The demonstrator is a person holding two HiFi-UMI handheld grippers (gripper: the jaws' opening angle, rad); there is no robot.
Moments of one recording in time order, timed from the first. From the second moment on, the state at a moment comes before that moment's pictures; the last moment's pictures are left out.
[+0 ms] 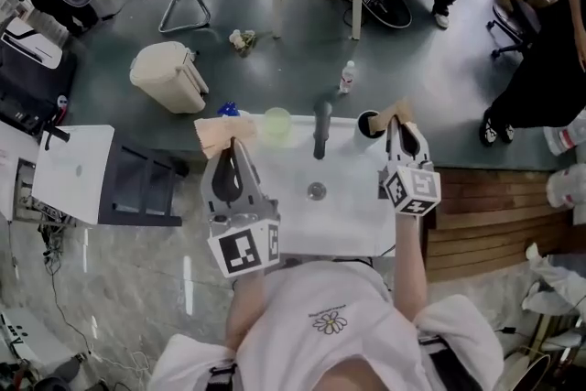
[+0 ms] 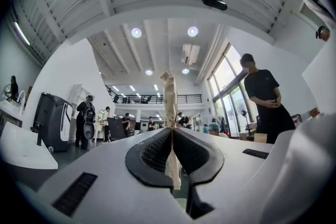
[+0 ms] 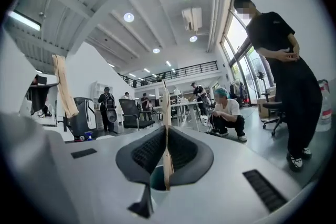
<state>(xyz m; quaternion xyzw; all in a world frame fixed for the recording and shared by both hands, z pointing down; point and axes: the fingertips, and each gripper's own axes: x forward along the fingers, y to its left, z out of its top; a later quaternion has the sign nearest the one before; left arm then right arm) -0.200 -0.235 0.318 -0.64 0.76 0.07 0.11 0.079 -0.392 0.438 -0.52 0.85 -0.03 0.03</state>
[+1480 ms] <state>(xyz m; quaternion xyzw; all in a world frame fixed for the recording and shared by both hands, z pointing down) -0.186 -0.217 0.313 -0.67 0.73 0.08 0.13 0.045 -0.272 0.310 -0.52 0.84 0.15 0.08</state>
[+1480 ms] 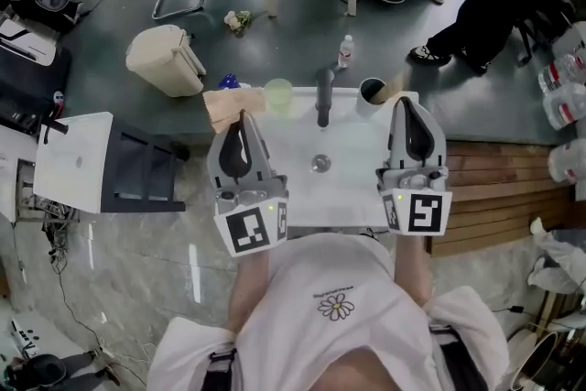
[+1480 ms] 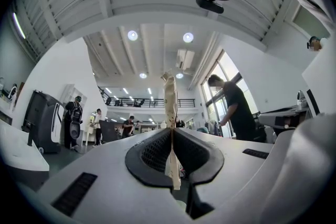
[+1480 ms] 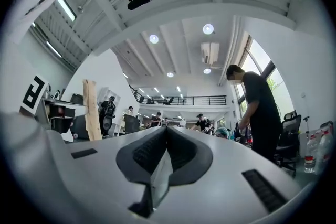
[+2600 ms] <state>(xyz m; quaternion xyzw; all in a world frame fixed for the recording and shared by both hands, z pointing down) -0.205 -0.332 0.345 -0.70 0.71 0.02 0.09 0.057 -0.252 0.325 -0.53 0.84 0.10 0.07</state>
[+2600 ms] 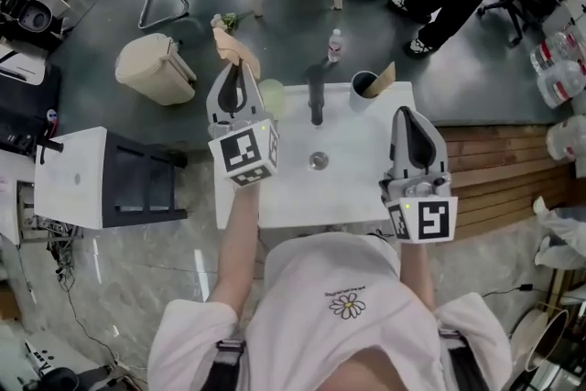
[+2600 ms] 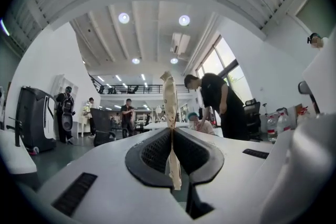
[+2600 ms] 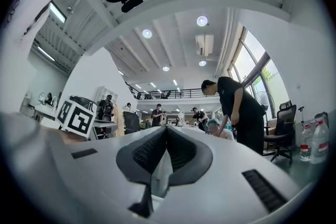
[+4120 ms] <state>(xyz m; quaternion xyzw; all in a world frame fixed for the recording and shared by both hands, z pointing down) -0.194 -0.359 0.515 -0.72 0.69 -0.08 -0.04 0.088 -0.231 0.350 -0.58 0.81 0.09 0.02</state>
